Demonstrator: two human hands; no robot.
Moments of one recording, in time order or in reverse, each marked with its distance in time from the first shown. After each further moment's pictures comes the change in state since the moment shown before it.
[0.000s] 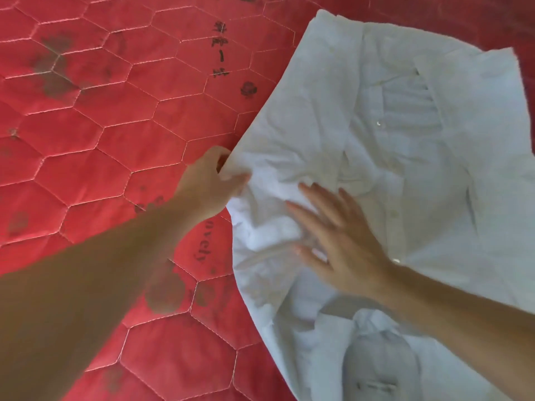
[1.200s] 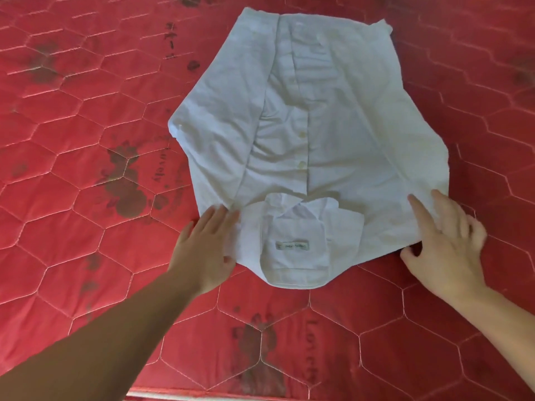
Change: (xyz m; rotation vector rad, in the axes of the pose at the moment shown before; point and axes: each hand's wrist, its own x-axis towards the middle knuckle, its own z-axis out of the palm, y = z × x) left_hand -0.248 -0.004 0.107 0.652 -0.188 0.310; right_hand -0.312 0.067 -0.053 -0.277 0.058 0.748
